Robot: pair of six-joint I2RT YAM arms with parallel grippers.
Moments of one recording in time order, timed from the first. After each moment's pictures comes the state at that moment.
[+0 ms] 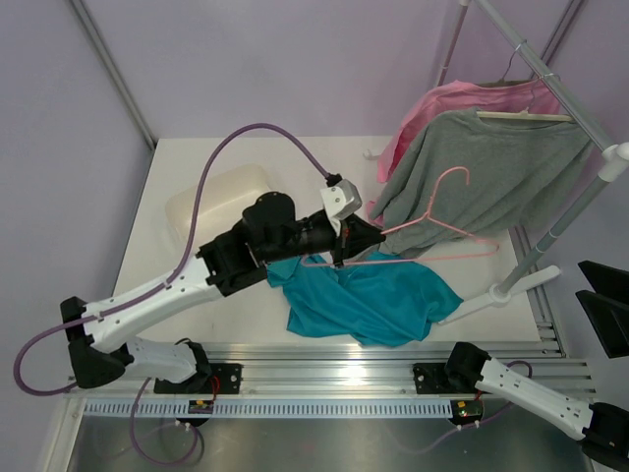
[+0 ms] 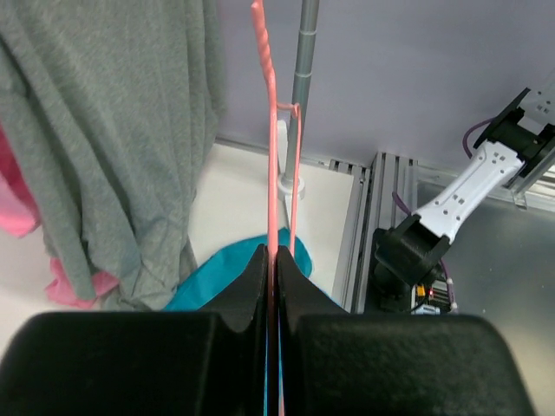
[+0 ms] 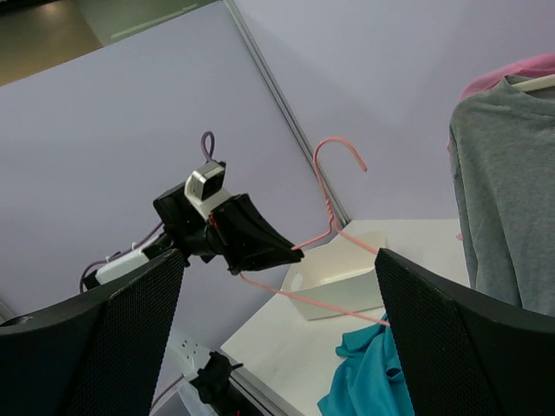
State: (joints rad) left arm -1.08 1.23 1.29 -0.10 0.25 -0.08; right arm 1.00 0.23 1.54 -0.83 0.34 0.41
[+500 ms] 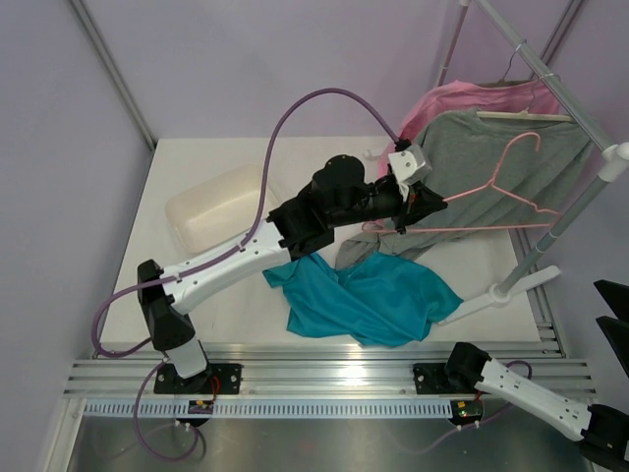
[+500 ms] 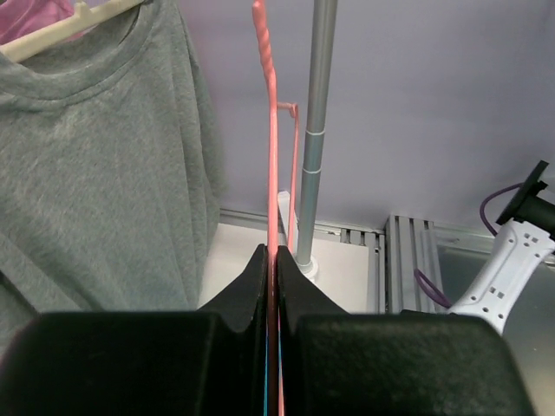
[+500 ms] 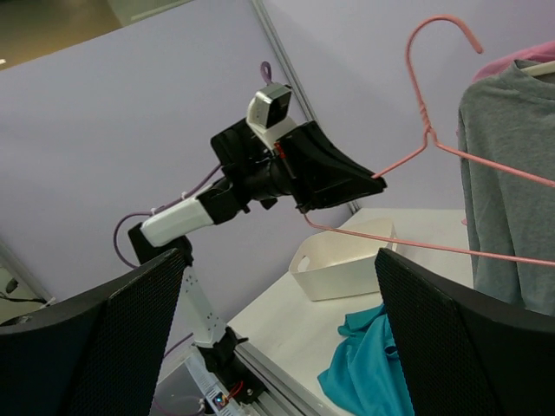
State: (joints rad) left arm -1.08 1.69 1.76 -0.02 0.31 -0.05; right arm 1.00 0.19 1.60 -0.95 0.29 0.41
